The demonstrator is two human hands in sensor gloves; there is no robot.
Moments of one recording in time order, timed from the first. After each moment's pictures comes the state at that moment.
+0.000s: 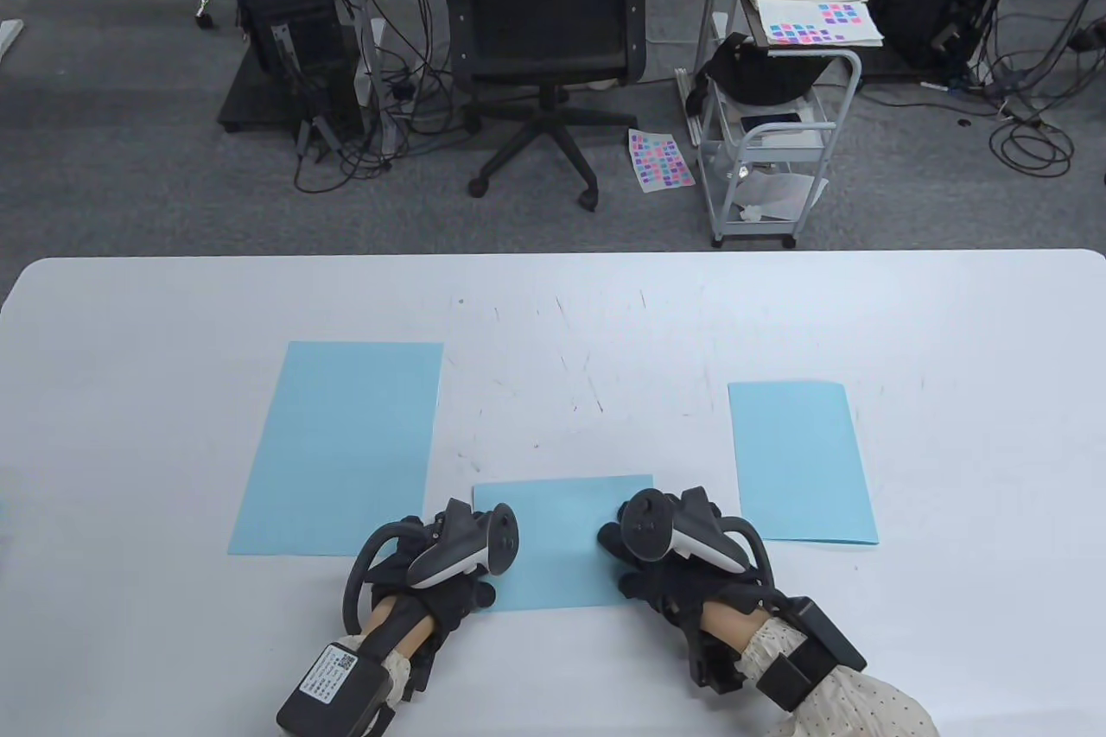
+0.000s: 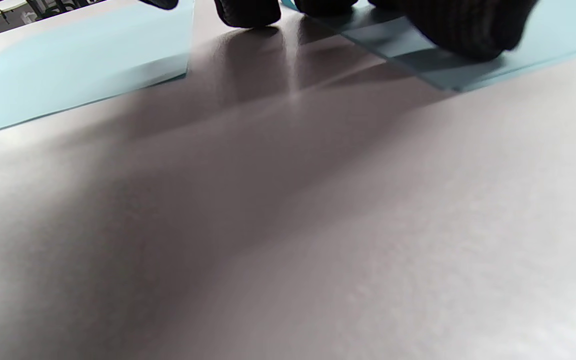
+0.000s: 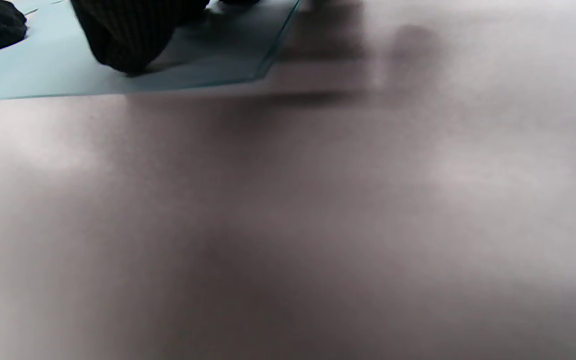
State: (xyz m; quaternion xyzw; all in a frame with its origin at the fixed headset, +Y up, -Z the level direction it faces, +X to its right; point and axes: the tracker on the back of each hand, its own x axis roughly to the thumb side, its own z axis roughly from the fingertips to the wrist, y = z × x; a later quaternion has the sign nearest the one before) left_hand -0.138 -0.765 -0.324 -0.24 -0.07 -0.12 0.96; right_hand 0.104 -0.781 -0.334 0.11 0.24 0.96 0.07
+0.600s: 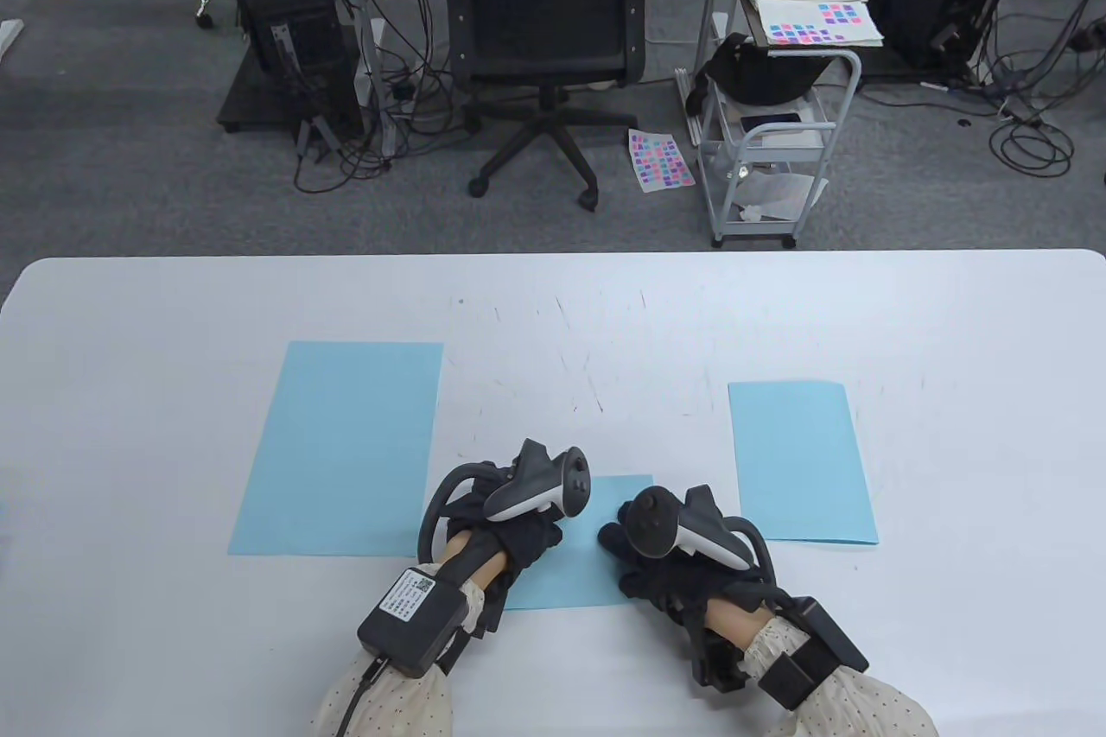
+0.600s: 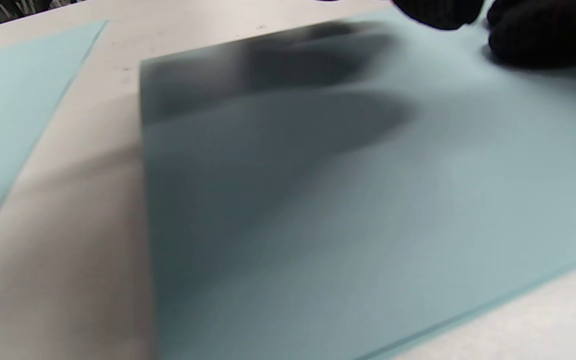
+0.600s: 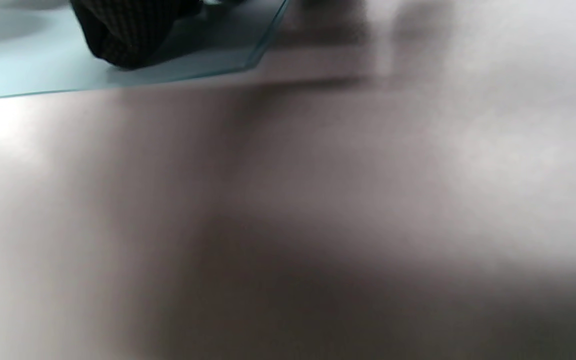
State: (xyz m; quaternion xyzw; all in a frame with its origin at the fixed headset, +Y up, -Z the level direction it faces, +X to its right) left_hand -0.061 -0.750 -0.374 -0.26 -0.11 -0.11 0.95; right_hand 0.106 -0.781 -0.334 0.11 0.25 0.96 0.08
